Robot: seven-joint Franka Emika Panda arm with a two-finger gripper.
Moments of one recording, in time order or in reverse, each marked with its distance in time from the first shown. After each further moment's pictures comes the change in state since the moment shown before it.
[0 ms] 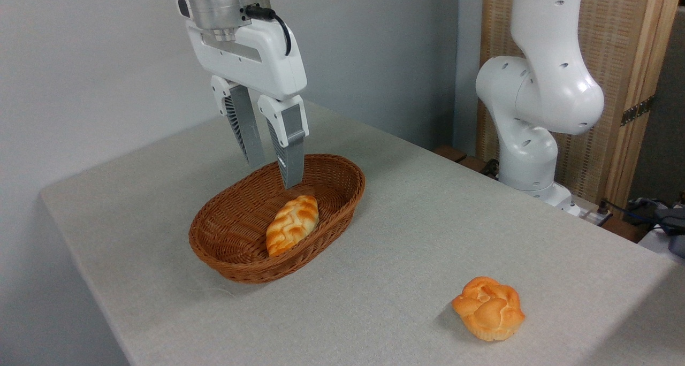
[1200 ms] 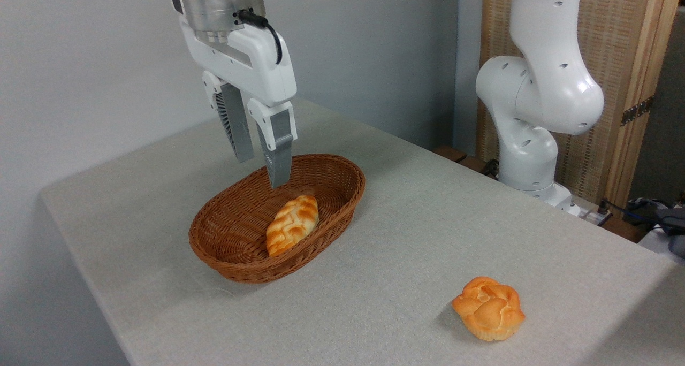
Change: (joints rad) arm -0.002 0.015 0.011 0.016 -0.073 0.014 0.046
